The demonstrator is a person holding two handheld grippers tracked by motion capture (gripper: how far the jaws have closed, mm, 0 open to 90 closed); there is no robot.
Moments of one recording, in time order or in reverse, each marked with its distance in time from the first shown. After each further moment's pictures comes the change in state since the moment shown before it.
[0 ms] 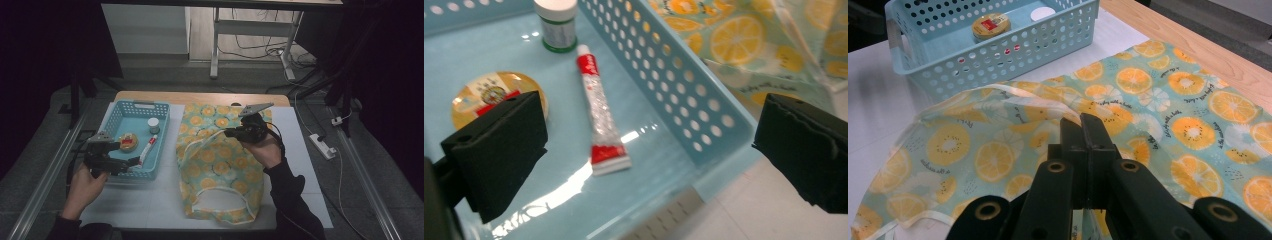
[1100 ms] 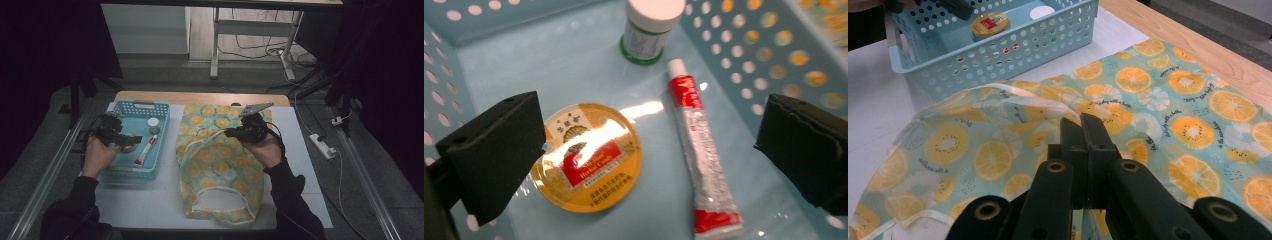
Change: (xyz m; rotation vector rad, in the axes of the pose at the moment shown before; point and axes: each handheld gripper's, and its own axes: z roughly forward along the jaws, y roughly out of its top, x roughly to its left) left arm 0.068 0.041 0.062 0.180 0.089 -0.052; right arm -0.002 -0.001 0.001 0.004 0.001 -0.001
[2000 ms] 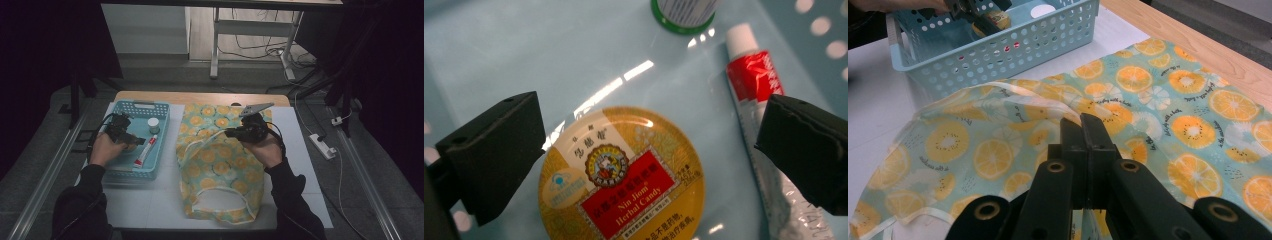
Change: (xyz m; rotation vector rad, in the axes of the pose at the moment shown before) left arm 0.019 0.010 0.046 0.187 0.016 0.060; right arm -0.001 -0.001 -0.001 0.002 0.005 -0.004
